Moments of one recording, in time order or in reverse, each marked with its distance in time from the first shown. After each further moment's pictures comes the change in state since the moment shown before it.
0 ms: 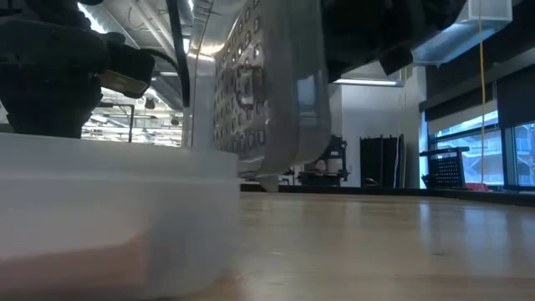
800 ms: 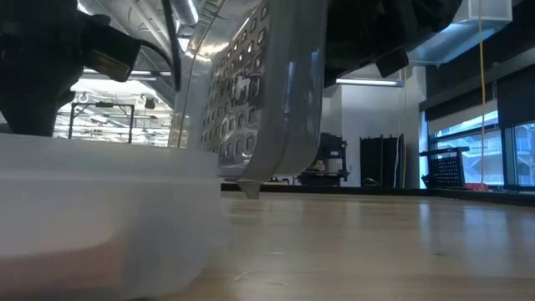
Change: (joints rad) left arm -0.002 -0.107 0.000 -0.145 0.054 0.026; right arm -0.001 0.020 0.019 -0.003 0.001 0.001
